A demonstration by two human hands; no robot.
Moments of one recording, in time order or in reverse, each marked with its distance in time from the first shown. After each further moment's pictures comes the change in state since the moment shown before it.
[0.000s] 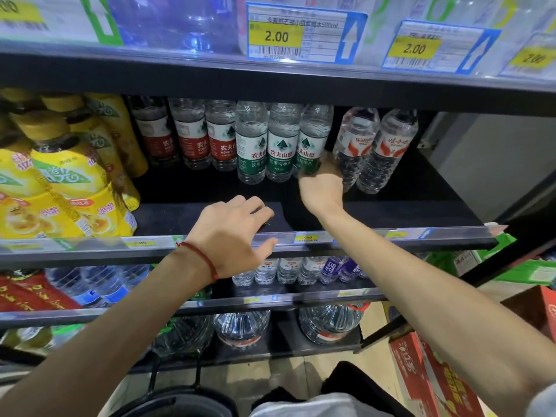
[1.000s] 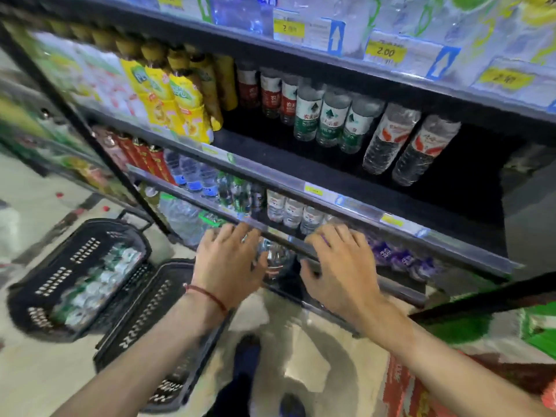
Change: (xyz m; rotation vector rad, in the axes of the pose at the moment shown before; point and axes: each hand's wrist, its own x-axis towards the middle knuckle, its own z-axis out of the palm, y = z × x) left_hand -0.127 0.216 -0.047 0.094 -0.020 -0.693; right_hand -0.159 0.090 -0.183 -0.556 -0.441 -1.003
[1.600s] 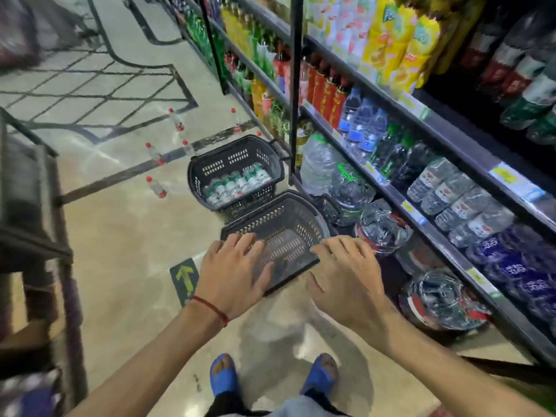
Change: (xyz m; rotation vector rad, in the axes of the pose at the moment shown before) left_hand -0.328 -0.044 -0.066 0.094 -0.146 -0.559; right_hand -0.122 -0.204 0.011 0.267 -0.131 -0.572
